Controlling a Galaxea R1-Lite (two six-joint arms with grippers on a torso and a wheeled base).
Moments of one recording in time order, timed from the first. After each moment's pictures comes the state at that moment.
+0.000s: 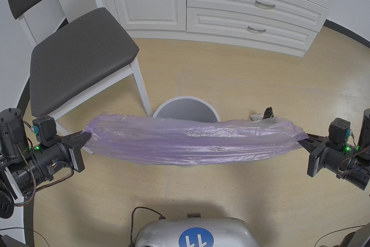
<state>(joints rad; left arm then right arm) -0.32 1.32 -0.38 -0.69 -0.02 -0.04 0.51 1.27 -0.41 -0.62 -0.19 -0.16</state>
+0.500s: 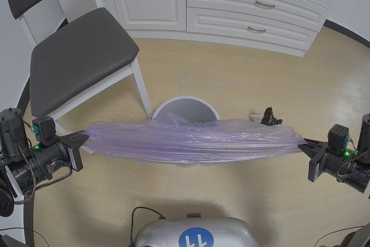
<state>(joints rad) -0.28 1.33 -0.38 -0.68 -0.02 -0.02 0.48 1.27 -0.37 -0.61 -0.18 -0.21</state>
